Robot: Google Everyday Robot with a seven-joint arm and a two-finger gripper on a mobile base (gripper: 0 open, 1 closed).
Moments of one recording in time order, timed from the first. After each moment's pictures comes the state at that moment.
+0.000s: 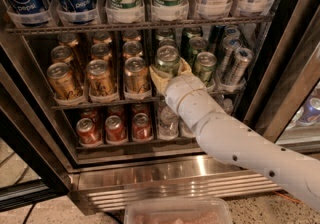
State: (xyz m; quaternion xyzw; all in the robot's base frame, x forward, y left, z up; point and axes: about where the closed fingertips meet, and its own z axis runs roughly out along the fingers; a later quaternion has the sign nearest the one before) arm 0.606 -0.029 0.870 -0.18 0.68 0.11 0.70
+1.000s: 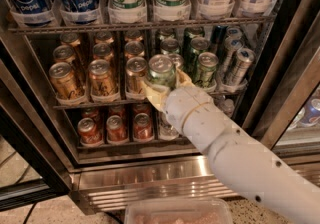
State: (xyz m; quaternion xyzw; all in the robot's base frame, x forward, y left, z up) arm 0.532 -0.011 0.899 -0.21 0.68 0.15 0.68
